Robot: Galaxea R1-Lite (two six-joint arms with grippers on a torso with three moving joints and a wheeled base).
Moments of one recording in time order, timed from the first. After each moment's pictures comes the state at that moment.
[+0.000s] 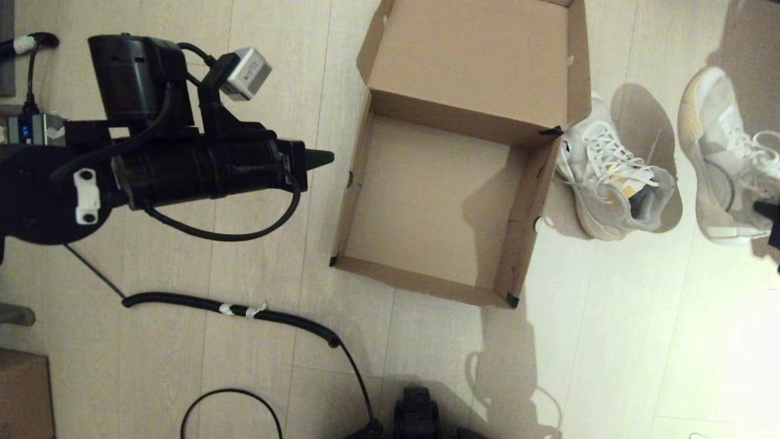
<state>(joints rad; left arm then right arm) -0.38 1.68 -1.34 -0.22 -0.30 0.04 -0.58 1.59 -0.90 -0.60 0.42 -0.21</state>
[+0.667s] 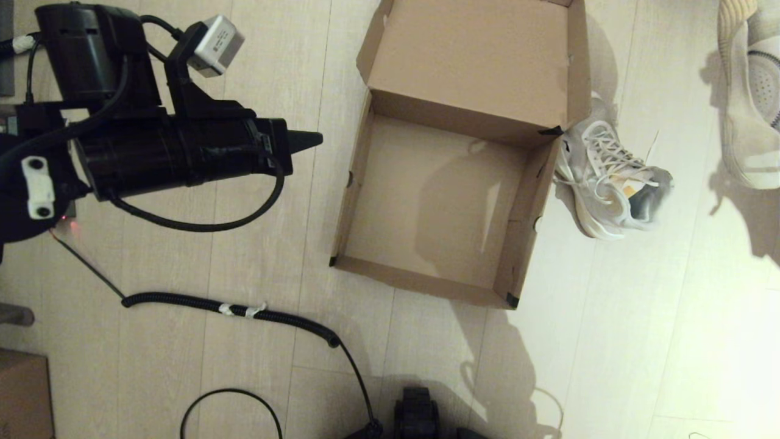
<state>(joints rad) -0.38 1.62 -1.34 -0.22 -0.29 0.01 -0.41 1.27 -1.38 0.22 0.41 -0.02</state>
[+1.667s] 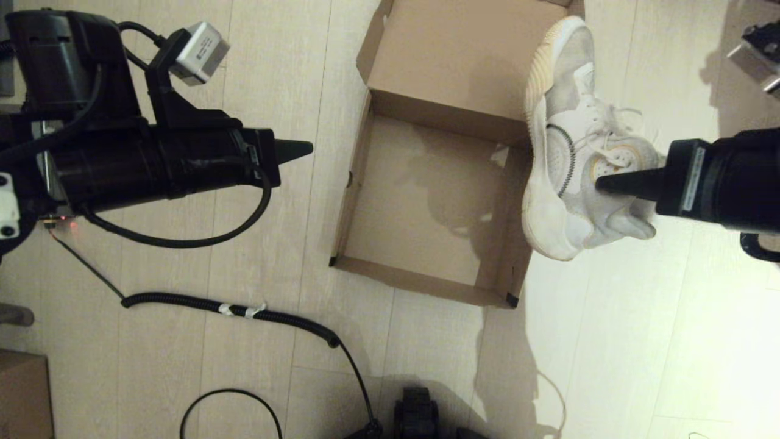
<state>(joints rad) -0.38 1.56 -1.26 -0.22 -0.27 0.01 0.58 1.30 -1.20 0.19 -0.17 0.36</state>
